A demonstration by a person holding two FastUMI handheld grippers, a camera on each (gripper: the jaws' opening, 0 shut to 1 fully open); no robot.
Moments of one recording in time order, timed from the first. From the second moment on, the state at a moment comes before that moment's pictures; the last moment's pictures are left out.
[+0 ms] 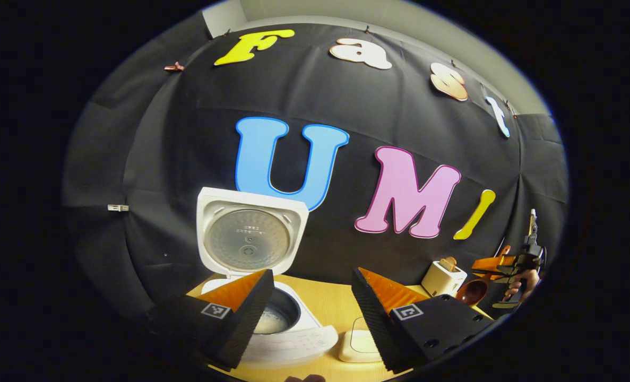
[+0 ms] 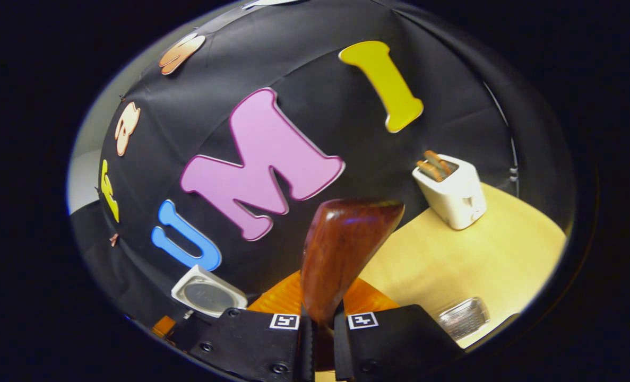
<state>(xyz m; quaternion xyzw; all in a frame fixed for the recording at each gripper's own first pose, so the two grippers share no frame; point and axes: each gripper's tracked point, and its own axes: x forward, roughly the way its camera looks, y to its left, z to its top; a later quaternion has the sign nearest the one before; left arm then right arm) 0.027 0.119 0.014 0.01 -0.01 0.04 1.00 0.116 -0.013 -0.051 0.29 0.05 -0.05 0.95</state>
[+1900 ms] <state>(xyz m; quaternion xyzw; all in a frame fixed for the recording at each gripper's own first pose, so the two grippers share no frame) 0.083 0.120 0.094 0.07 -0.05 0.08 0.99 0.061 -0.114 -0.195 0.17 0.18 -0.13 0.96</state>
